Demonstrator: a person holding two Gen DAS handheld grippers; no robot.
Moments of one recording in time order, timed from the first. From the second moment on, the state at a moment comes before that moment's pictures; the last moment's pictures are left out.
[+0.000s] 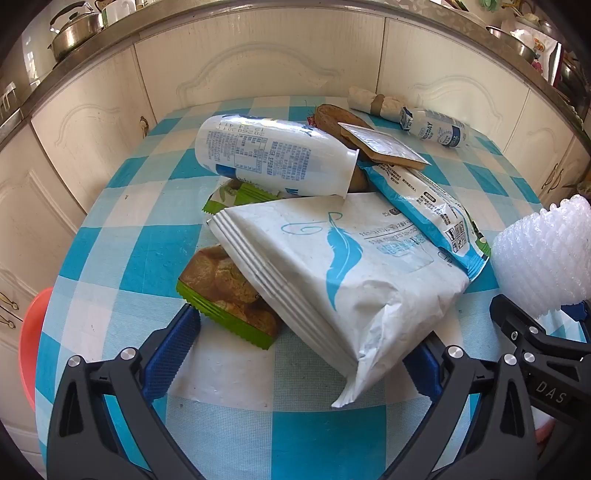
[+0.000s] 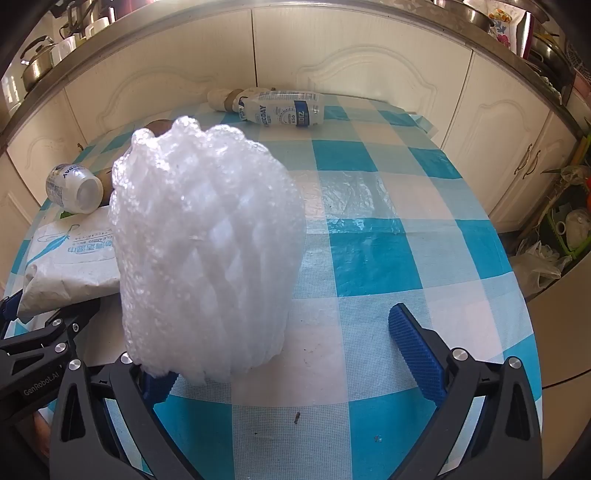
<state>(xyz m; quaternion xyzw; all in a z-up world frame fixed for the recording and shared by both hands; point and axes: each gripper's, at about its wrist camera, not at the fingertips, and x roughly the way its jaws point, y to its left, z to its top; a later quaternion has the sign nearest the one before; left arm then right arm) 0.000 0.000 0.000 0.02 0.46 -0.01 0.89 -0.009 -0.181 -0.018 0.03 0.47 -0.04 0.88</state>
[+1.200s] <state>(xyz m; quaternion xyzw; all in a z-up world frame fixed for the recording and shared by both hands) -0.127 0.031 0.133 0.04 0.24 0.05 0.97 -0.130 -0.163 0.104 0.03 0.30 -0.04 0.95</state>
